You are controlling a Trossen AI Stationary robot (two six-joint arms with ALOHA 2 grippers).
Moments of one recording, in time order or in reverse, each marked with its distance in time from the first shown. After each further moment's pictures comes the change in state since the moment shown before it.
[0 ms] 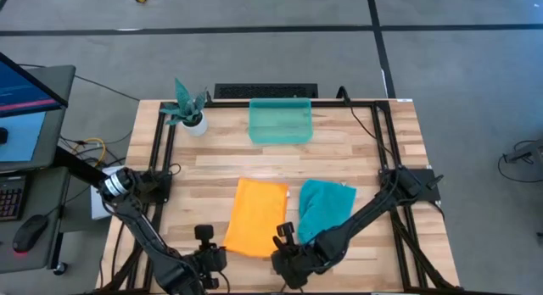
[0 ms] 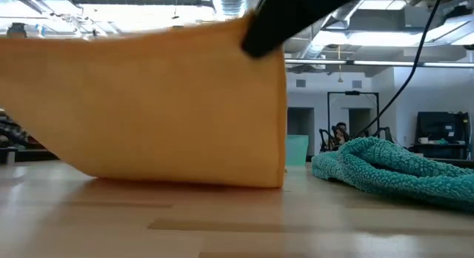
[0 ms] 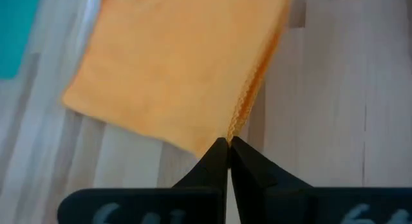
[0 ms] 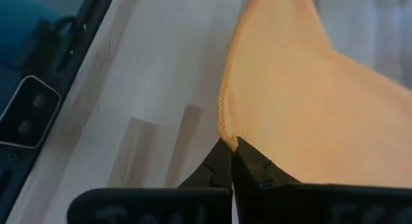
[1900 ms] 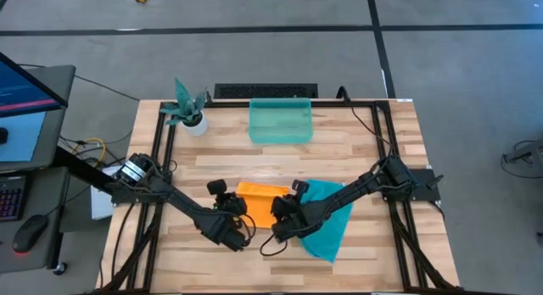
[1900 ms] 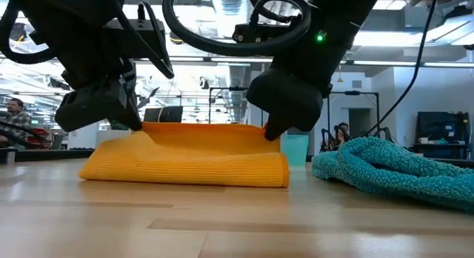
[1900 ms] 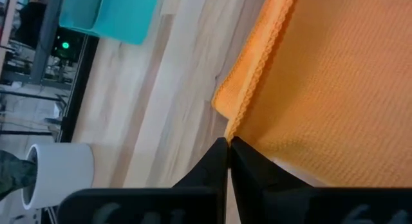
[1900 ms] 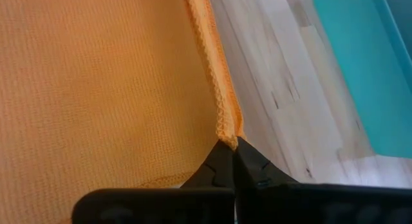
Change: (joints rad) left arm 0.410 -0.002 -0.237 -0.011 -0.134 0.109; right arm -0.229 0.010 -0.154 -0.228 0.301 0.435
